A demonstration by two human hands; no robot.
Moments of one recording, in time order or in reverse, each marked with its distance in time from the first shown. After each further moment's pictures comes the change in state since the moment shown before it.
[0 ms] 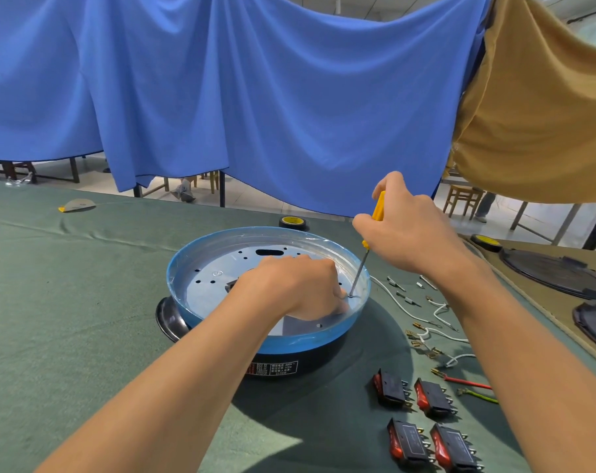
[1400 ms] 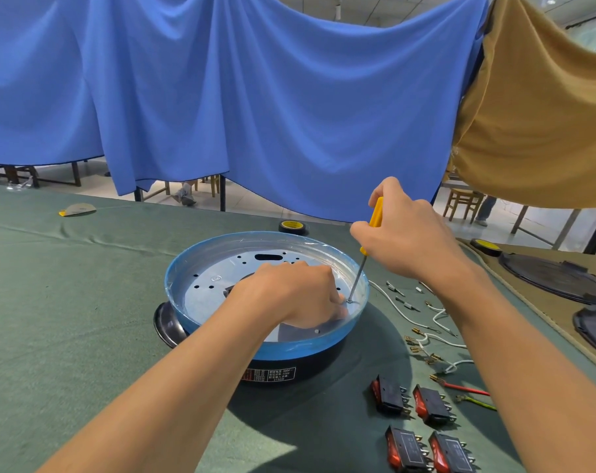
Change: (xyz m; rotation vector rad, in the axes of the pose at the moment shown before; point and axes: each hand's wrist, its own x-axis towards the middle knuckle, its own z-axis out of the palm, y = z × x) left_hand -0.004 0.000 0.000 -0.004 0.005 0.026; right_hand -0.001 -0.001 -0.001 -0.023 0.031 -0.008
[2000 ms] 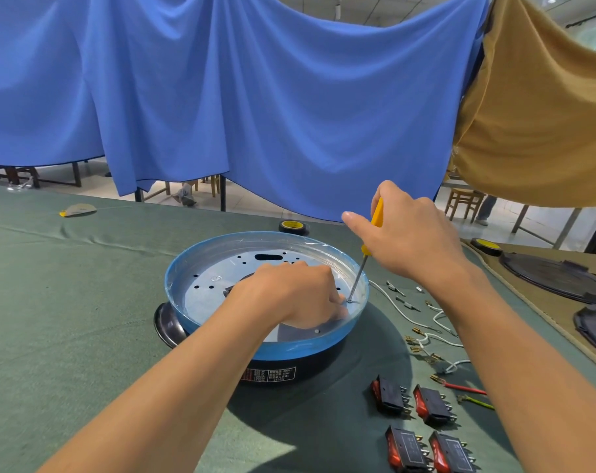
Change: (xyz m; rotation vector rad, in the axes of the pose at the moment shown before) left_hand -0.001 0.000 0.000 -0.015 0.009 0.001; right_hand -0.002 0.000 0.002 -0.084 0.090 -0.003
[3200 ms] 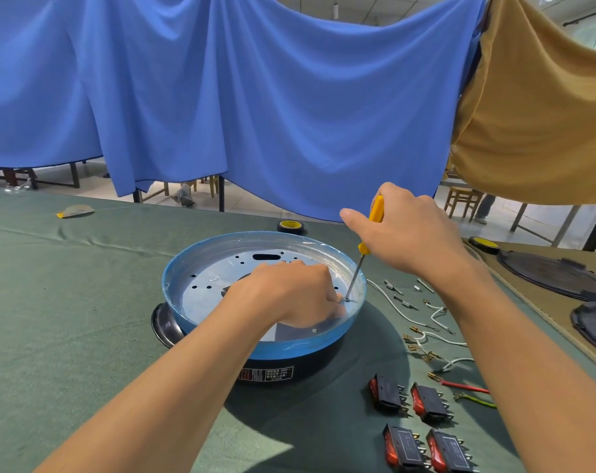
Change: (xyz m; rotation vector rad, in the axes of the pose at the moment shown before) left_hand 0.002 -0.002 0.002 0.005 0.001 -0.001; right_hand 0.003 0.002 -0.004 0.041 -0.079 0.052
